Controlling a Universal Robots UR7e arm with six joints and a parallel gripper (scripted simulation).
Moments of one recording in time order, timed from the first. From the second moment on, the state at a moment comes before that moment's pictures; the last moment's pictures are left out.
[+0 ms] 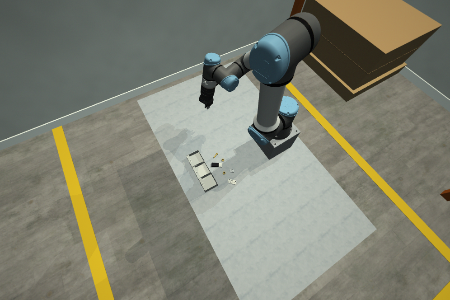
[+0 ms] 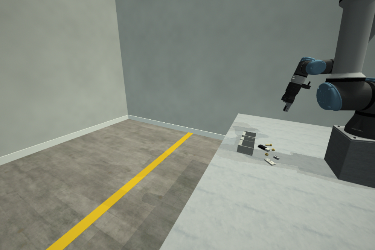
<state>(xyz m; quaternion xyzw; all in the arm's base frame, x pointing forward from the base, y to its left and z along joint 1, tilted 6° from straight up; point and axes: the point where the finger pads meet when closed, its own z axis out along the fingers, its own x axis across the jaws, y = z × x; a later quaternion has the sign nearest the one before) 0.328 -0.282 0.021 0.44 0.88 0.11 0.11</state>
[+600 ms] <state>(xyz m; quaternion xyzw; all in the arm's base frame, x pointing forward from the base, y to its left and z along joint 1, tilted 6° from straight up) 0.357 -0.209 0.026 0.48 0.87 0.11 0.08</state>
